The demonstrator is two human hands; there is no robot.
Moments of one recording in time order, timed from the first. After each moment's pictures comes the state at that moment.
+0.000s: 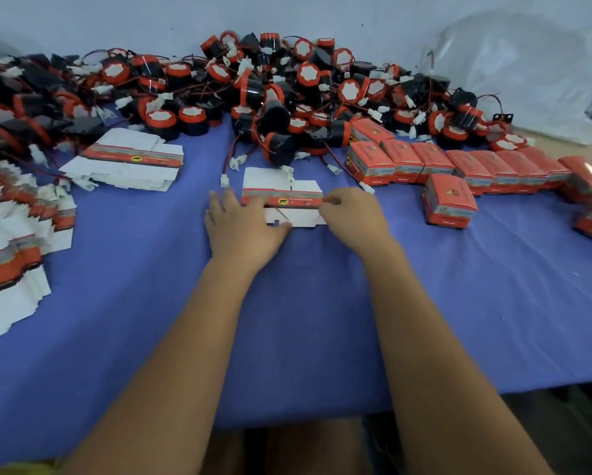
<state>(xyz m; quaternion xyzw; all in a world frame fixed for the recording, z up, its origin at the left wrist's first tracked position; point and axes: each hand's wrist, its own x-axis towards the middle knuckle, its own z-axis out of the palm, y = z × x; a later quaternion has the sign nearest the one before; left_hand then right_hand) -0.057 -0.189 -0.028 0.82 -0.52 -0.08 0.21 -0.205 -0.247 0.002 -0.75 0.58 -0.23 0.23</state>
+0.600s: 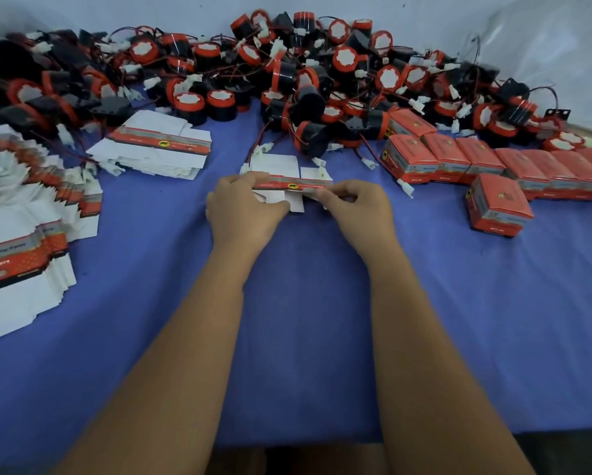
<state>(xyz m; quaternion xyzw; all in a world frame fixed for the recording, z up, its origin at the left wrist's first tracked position) -0.015 -0.189 -0.028 0.79 -0.43 -0.11 0.42 -0.166 -0.249 -0.023 -0.70 0.52 -0.35 0.34</state>
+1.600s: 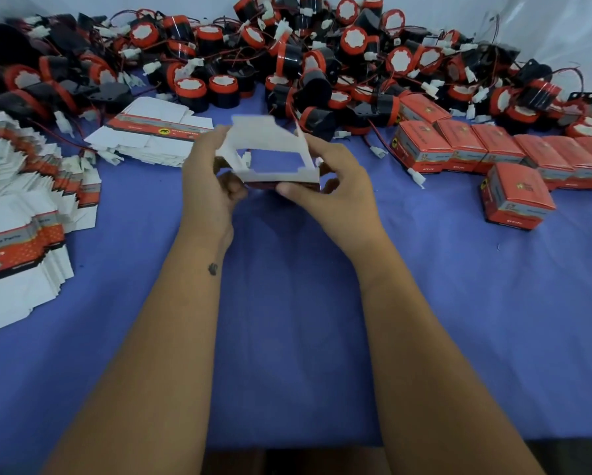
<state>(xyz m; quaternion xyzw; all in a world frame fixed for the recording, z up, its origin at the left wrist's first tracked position) 0.001 -0.176 -0.008 0.49 -0.24 -0.35 0.76 -0.145 -0.227 -0.013 -0.75 0.33 -0.43 0.38</state>
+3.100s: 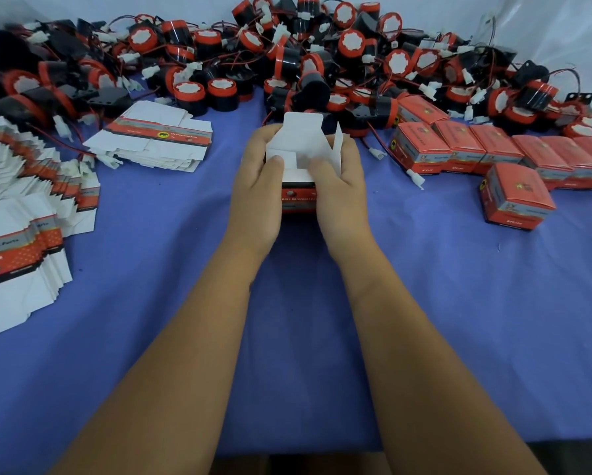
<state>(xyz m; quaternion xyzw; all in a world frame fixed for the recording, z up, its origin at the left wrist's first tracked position) -0.035 -0.187 -0.018 0.51 -0.44 -0.26 0.69 -0.127 -0.226 -0.015 -0.57 0.32 -0.51 0.56</state>
